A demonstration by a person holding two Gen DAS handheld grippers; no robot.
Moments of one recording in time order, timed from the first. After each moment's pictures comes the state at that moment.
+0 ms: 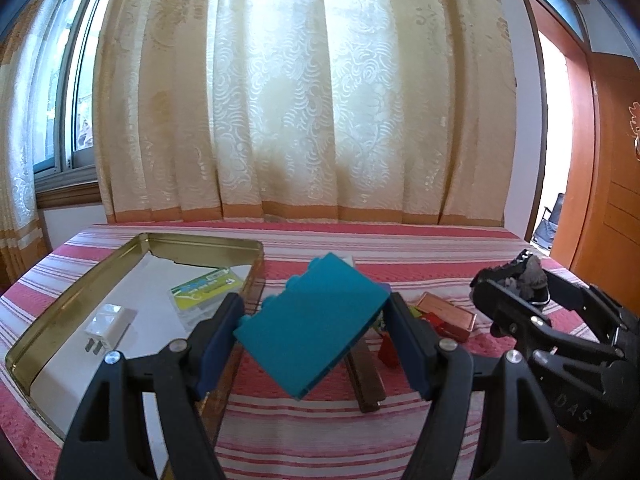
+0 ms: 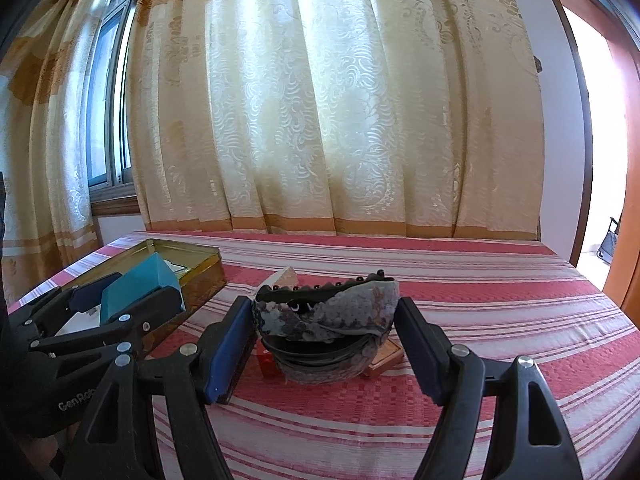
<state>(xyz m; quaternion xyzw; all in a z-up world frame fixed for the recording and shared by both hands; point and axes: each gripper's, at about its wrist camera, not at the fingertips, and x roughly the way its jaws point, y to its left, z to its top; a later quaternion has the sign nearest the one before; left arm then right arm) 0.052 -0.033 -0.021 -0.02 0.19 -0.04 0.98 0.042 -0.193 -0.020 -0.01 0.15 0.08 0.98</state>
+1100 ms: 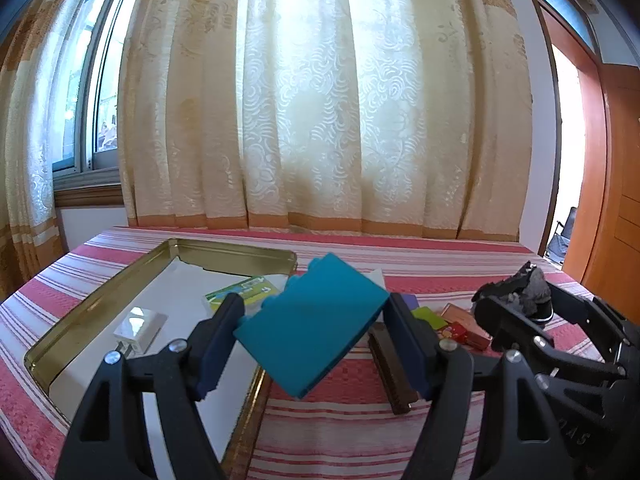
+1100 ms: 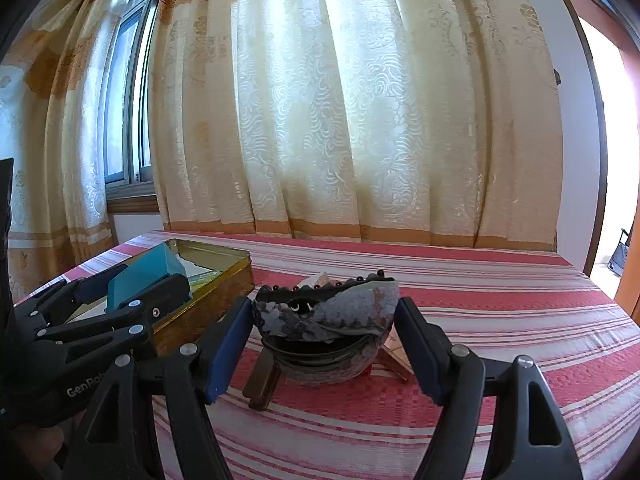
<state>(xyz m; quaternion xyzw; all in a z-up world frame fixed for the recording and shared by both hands) 0.043 -0.007 -0.018 -0.03 0.16 -0.02 0.99 0.036 -0.166 -0.020 -0.02 0.14 0.11 0.98</state>
